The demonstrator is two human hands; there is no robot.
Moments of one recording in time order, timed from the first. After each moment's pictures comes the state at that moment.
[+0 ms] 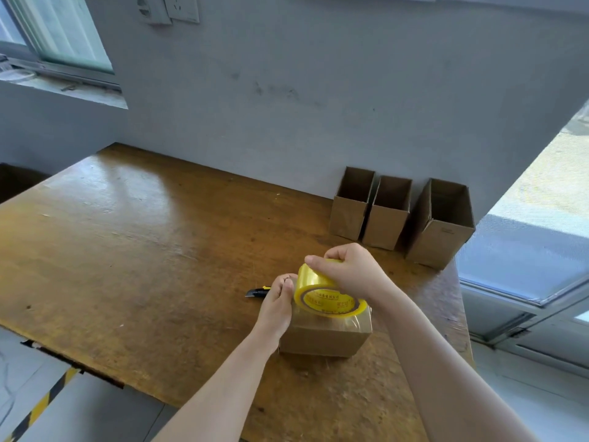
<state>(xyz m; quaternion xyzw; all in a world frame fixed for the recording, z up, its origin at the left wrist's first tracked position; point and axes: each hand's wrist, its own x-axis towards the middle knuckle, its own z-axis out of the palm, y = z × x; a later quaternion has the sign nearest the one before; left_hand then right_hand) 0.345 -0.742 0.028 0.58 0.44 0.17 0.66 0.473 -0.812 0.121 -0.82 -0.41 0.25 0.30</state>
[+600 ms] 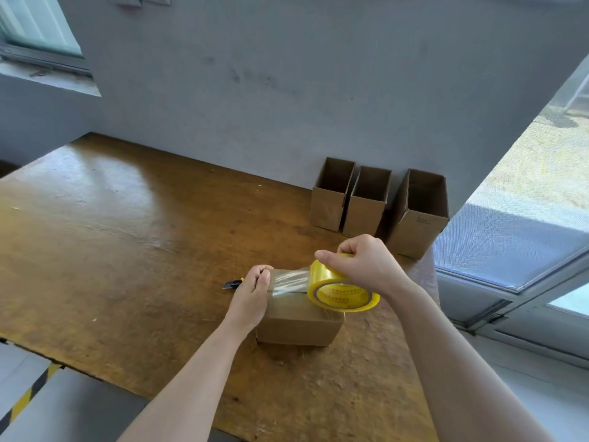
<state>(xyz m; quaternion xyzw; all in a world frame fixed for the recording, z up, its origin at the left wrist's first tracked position) 0.347 -0.739 0.023 0.70 0.44 0.16 0.54 0.517 -0.854 0.126 -0.84 -0.41 0.20 0.29</state>
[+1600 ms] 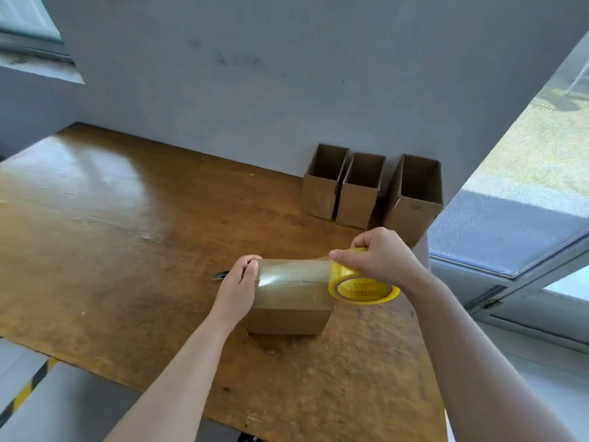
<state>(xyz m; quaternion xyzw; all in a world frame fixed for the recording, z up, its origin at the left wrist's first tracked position) 0.349 -0.741 0.022 0.71 0.45 0.18 0.52 0.549 -0.881 0.120 -0.85 -0.40 0.21 0.26</state>
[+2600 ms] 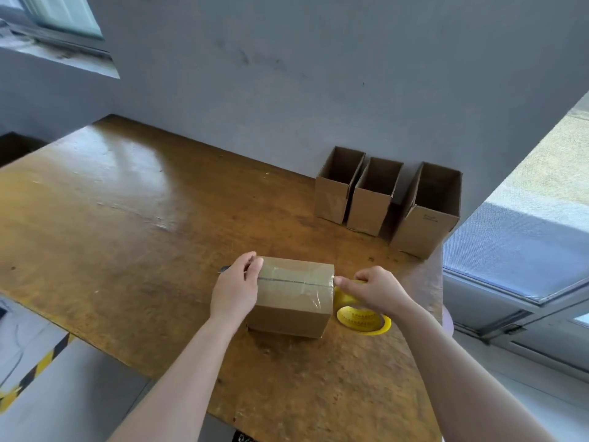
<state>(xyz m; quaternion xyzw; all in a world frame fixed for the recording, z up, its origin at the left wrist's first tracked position) 0.351 -0.756 0.030 0.75 0.53 0.17 0.35 0.571 -0.890 0.045 -0.86 -0.36 0.29 0.20</state>
